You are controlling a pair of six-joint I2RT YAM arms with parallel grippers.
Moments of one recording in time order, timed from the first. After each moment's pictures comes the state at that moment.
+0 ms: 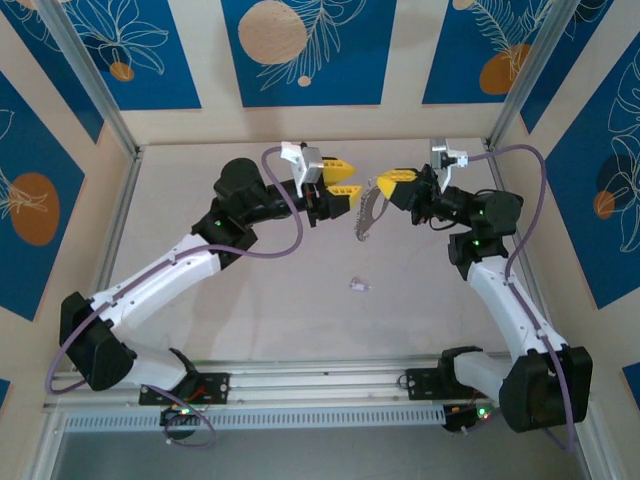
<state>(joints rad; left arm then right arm) -0.76 1.39 1.26 0.32 0.59 -0.12 0.13 1.11 0.85 0.88 -1.11 0.93</state>
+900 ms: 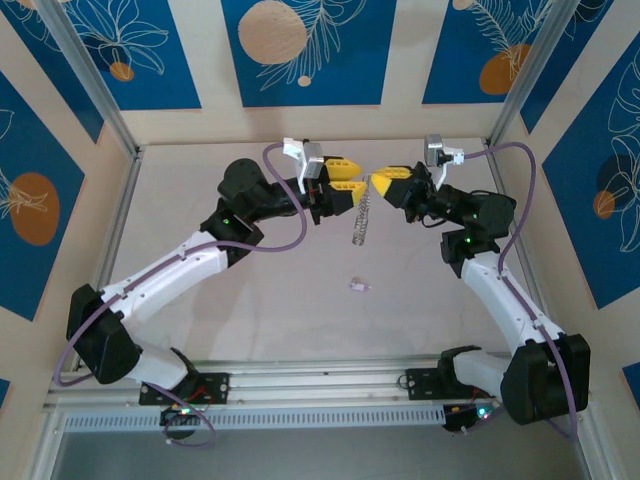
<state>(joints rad) -0.76 1.43 1.27 0.43 0.65 -0.23 0.19 1.15 0.85 1.00 -1.07 1.01</state>
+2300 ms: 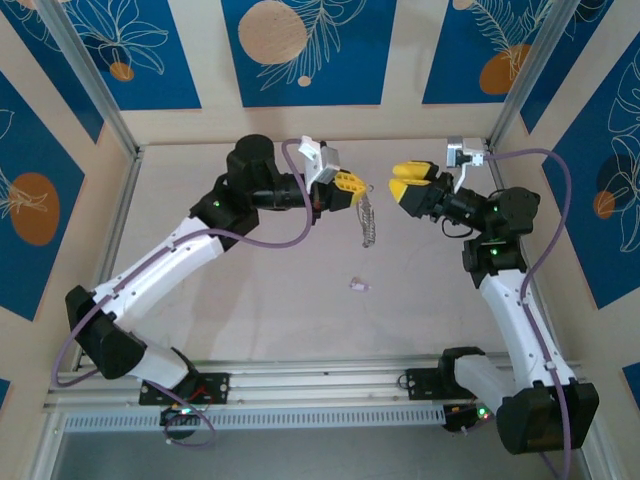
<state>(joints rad) -0.74 1.47 1.52 -0.14 0.75 0.13 0.06 0.98 0.89 0.49 -1.07 0.80</state>
